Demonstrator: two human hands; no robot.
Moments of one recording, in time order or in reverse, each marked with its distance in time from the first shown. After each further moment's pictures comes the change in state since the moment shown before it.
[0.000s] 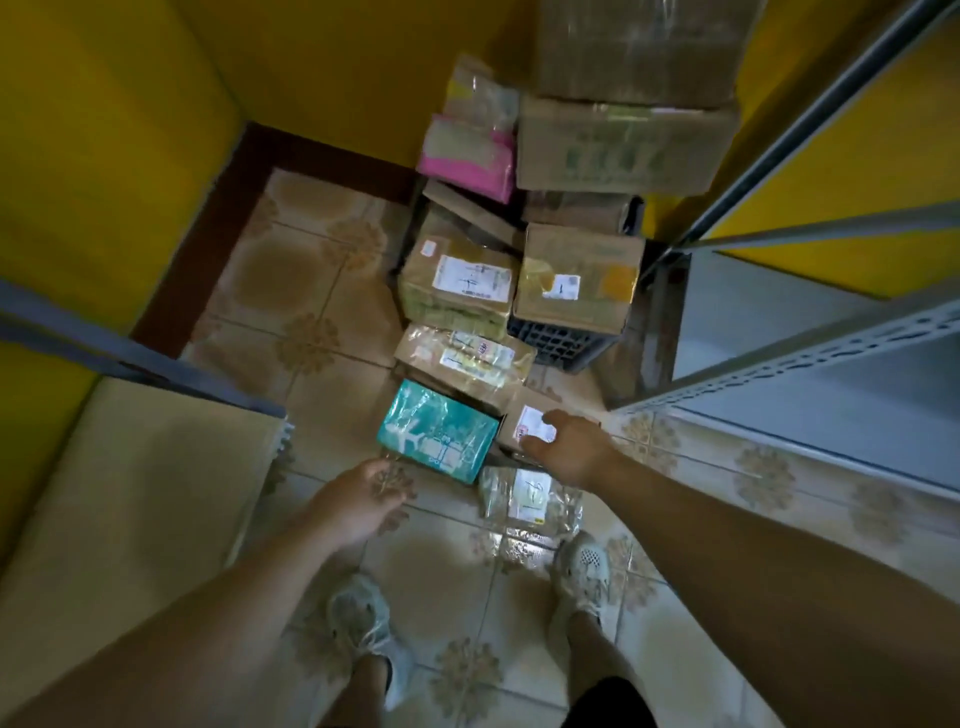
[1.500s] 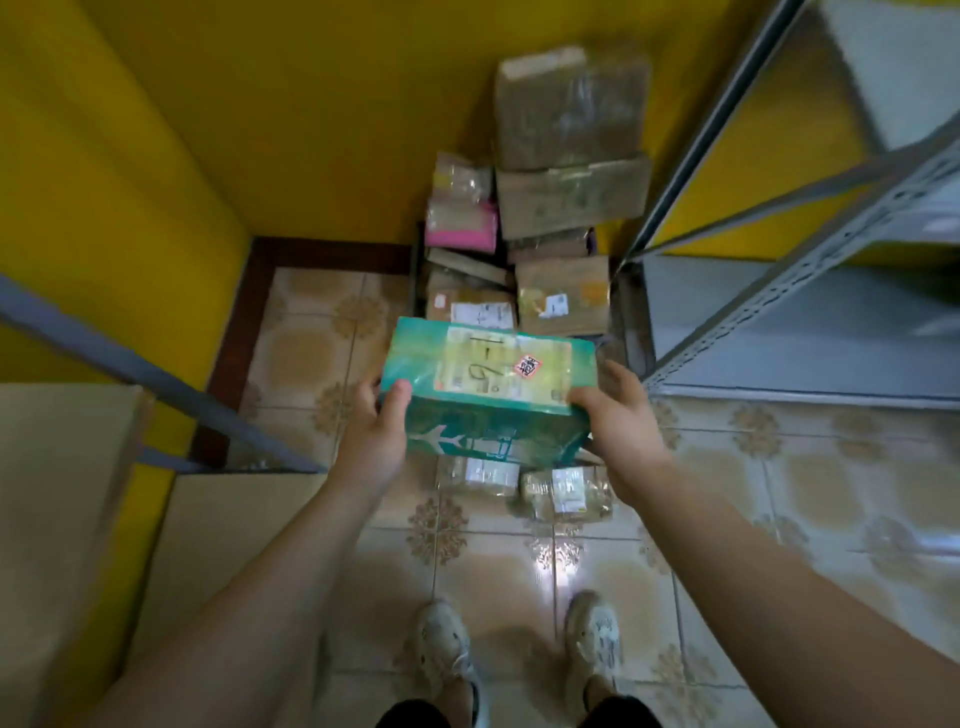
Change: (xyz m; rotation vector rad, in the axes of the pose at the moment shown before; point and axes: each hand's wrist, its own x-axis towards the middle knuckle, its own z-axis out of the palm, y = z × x) left_hand -0.109 0.016 -0.118 -0.625 0.324 0.363; right_hand -0.156 -0.102 0.008 1.360 0.515 0.103
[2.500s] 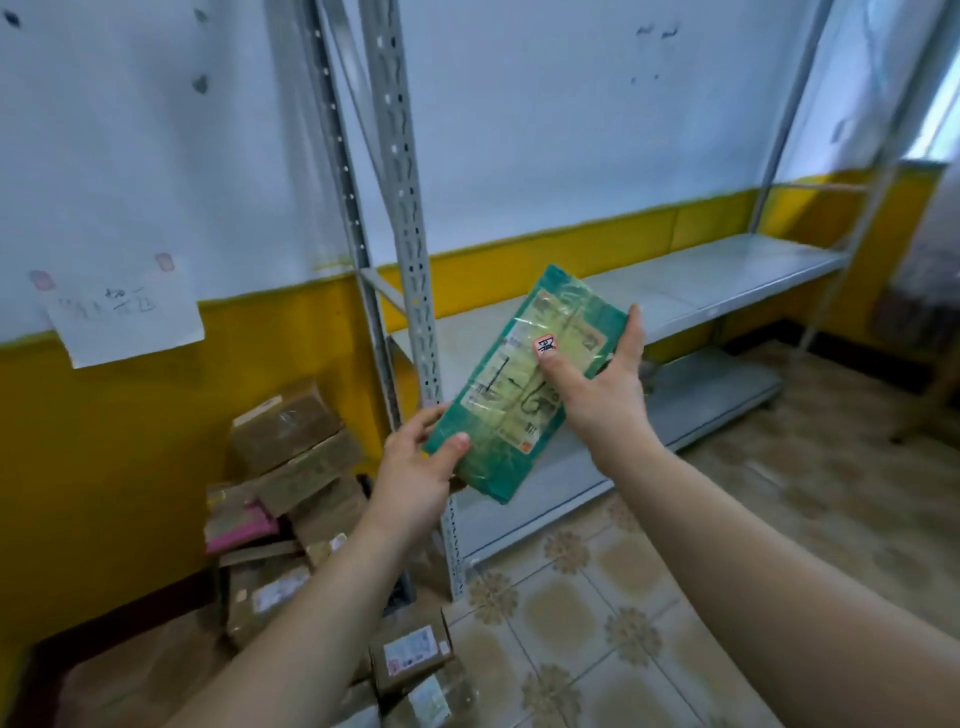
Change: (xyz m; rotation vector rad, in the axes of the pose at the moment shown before) left_hand -0.340 0.234 0.198 -0.101 -0.575 0.687; right_hand -0.300 -0.115 -0.354 0.306 0.570 -0.779
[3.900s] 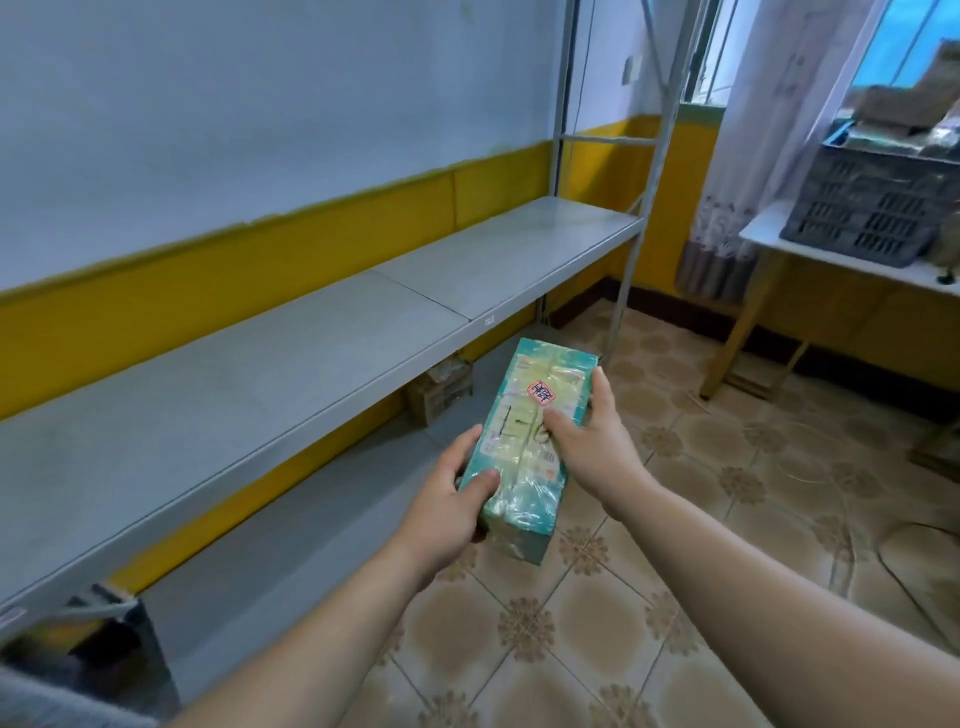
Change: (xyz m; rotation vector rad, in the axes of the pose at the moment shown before) left_hand 0.237 -0.055 0.550 0.050 -0.565 -0.263; right_hand 0.382 0.183 -0.402 -0.230 0.158 0.295
